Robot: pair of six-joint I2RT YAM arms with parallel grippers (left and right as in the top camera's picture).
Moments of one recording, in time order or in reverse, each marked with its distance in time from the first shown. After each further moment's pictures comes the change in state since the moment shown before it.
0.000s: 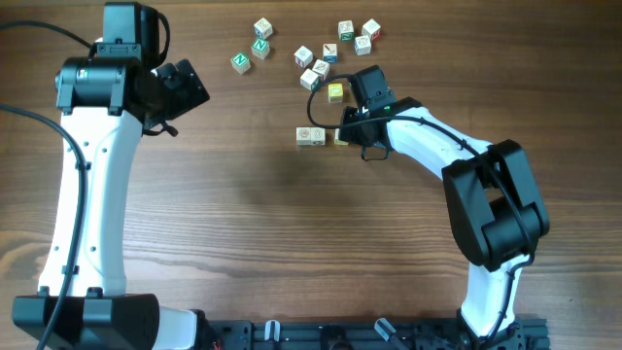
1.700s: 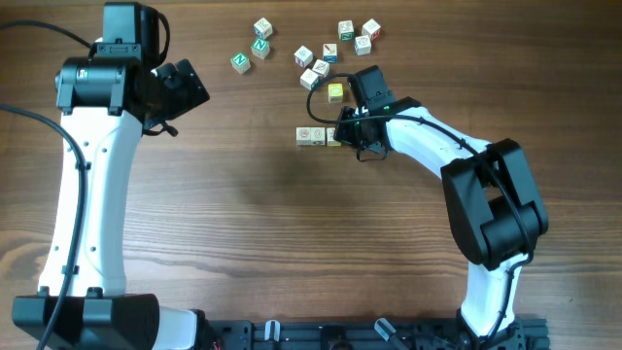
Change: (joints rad) left arm 0.000 0.000 0.000 0.000 0.000 0.000; right arm 0.000 0.008 0.003 -0.006 -0.109 0.130
